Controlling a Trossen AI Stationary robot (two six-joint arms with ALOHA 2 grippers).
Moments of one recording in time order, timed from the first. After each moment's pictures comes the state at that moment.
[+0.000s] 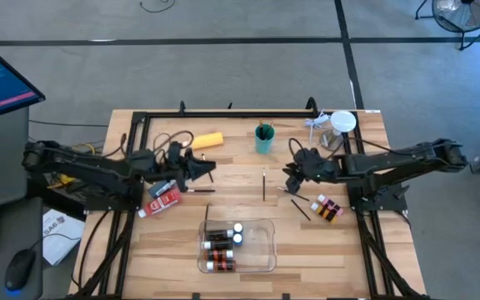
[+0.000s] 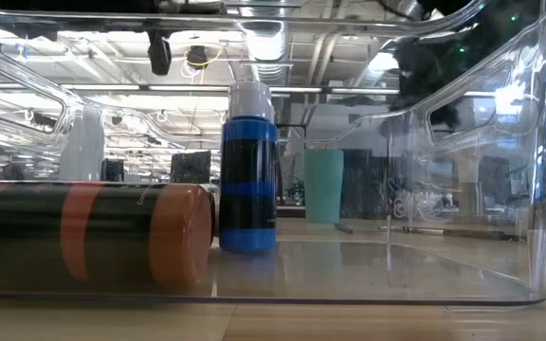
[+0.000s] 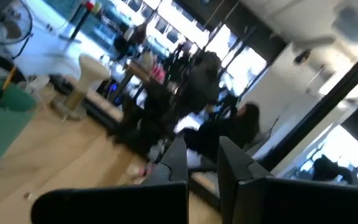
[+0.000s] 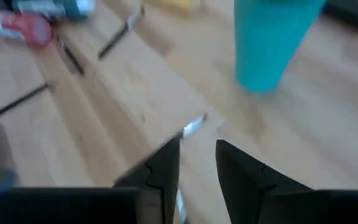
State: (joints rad) left arm -0.07 0.99 0.44 0.67 -0.20 -0.66; right arm 0.05 1.11 0.60 -0.22 0.43 0.56
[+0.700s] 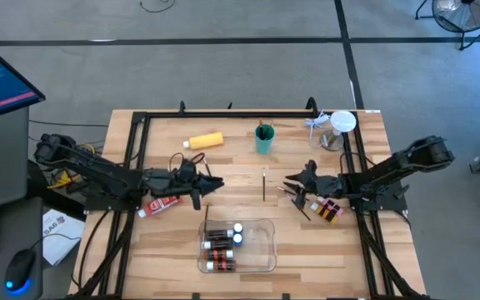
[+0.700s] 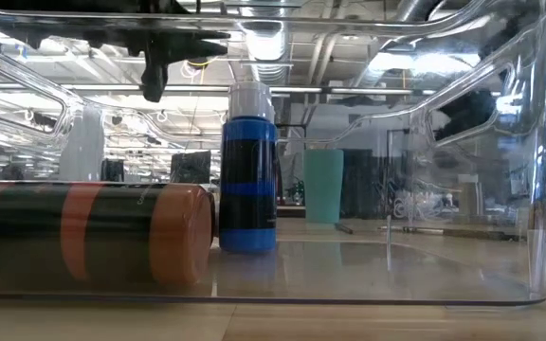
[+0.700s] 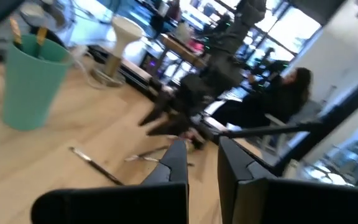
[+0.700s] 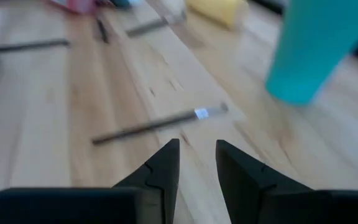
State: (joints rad) left arm -0.24 1.18 0.44 0.67 -0.44 -0.60; right arm 0.17 1.31 0.13 0.71 0.50 0.23
